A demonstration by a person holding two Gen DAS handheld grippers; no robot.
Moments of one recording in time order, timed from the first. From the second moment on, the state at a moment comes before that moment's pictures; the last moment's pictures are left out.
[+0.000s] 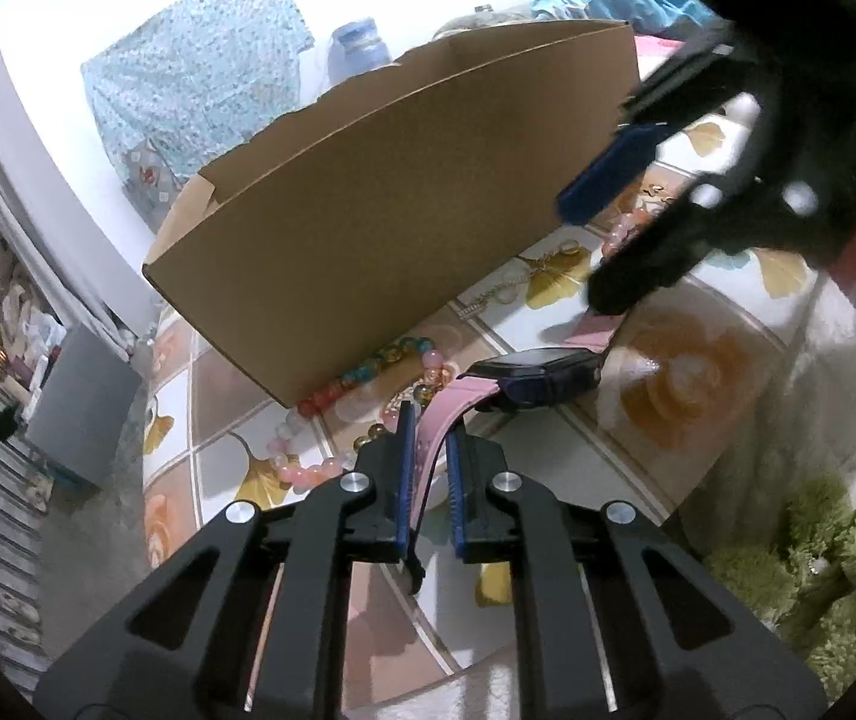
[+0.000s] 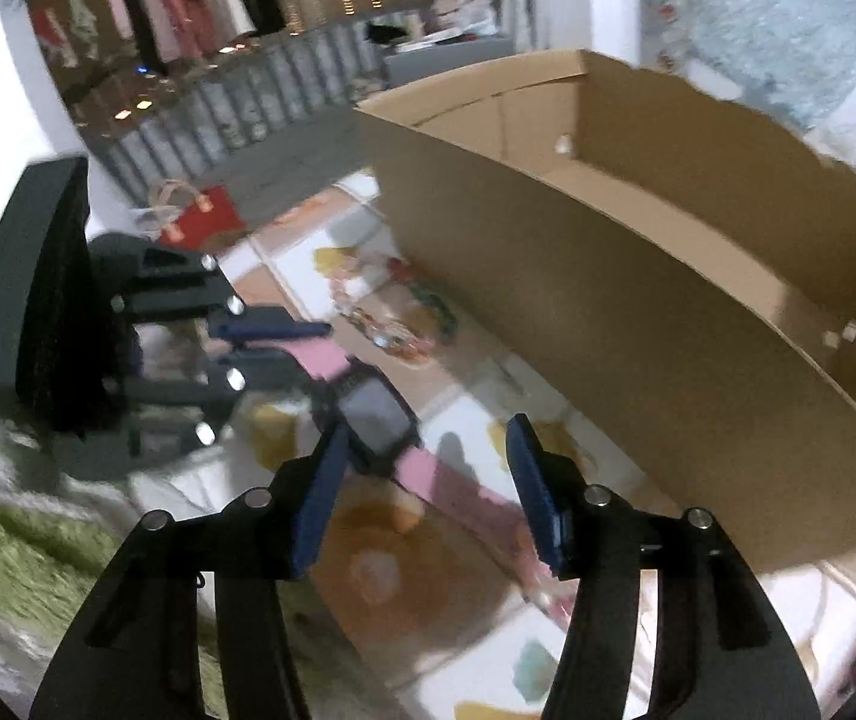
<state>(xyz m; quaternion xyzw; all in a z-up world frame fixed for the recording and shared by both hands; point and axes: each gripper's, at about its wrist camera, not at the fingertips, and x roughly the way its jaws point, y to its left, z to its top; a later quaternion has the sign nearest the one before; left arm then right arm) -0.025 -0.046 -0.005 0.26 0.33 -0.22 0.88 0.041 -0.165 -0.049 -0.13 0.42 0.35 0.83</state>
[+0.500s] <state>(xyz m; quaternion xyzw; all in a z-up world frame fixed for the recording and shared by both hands) -0.017 -0.045 0.028 0.22 0.33 -0.24 0.89 0.017 -0.143 -0.085 -0.23 0.34 0.25 0.88</state>
